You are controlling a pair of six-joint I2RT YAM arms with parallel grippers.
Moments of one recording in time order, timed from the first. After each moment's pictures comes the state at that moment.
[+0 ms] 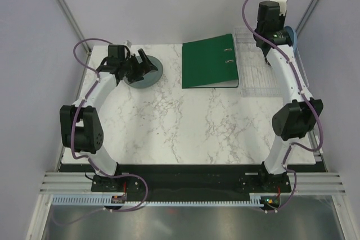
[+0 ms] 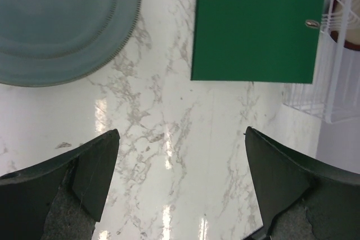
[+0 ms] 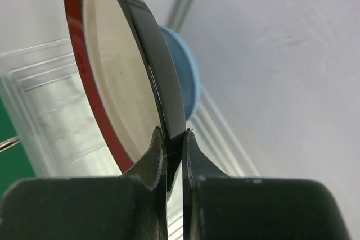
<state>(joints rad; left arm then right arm) -0.09 1.70 1.38 -0.40 0.33 -0.55 0.13 1.92 2.05 -0.47 0.84 -0.06</state>
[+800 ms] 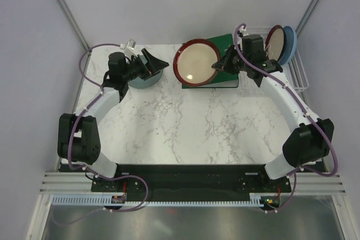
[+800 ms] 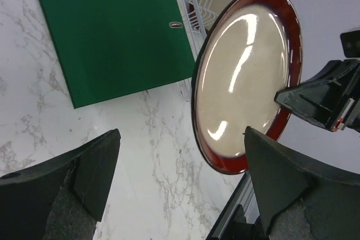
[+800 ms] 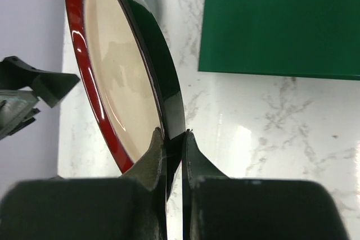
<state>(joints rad) -0.15 1.57 1.07 0.26 0.63 -0.80 0.27 1.56 1.50 -0.51 -0.25 0.58</state>
